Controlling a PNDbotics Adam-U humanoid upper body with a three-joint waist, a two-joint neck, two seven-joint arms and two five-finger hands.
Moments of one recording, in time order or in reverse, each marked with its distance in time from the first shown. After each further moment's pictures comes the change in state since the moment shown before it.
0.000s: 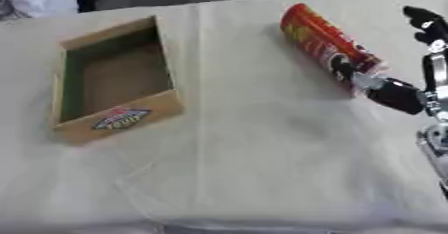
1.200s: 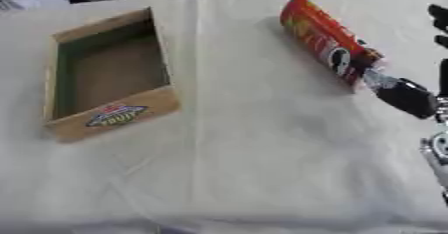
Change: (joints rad) left arm 0.000 0.001 0.012 -0.001 0.000 0.004 0.008; right arm 0.060 -0.012 -0.039 -0.096 -0.014 0.043 -0.060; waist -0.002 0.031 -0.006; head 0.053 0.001
